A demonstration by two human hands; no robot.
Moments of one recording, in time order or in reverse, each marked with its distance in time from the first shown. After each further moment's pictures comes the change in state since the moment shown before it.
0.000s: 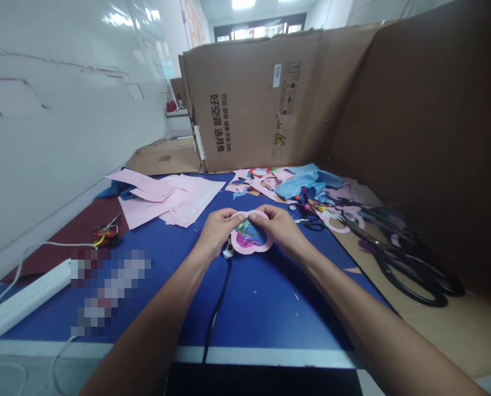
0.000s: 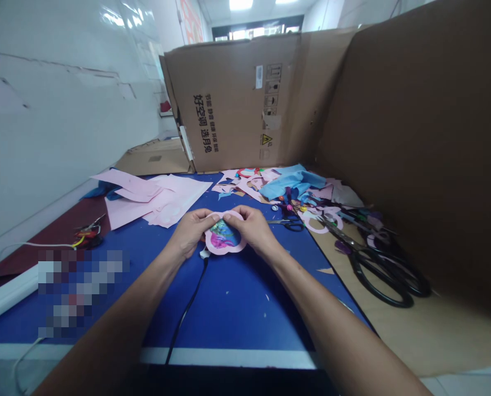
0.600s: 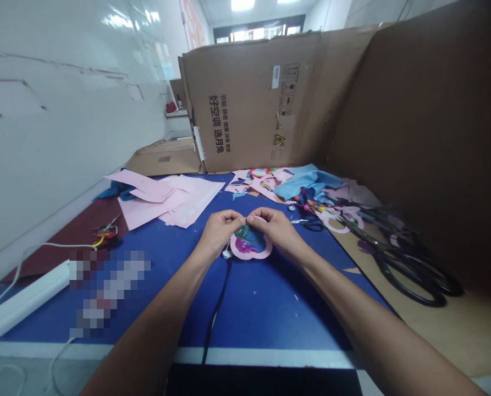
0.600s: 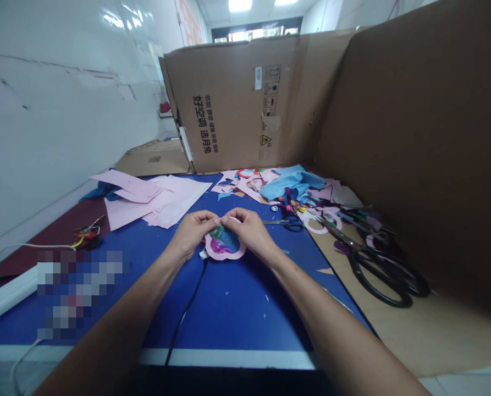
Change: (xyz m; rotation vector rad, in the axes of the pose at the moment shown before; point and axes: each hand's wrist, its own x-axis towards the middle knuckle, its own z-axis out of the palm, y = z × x) left_hand 0.000 -0.001 0.001 0.102 0.009 0.060; right_hand -0.002 -0.006 0.004 -0.093 -0.051 -0.023
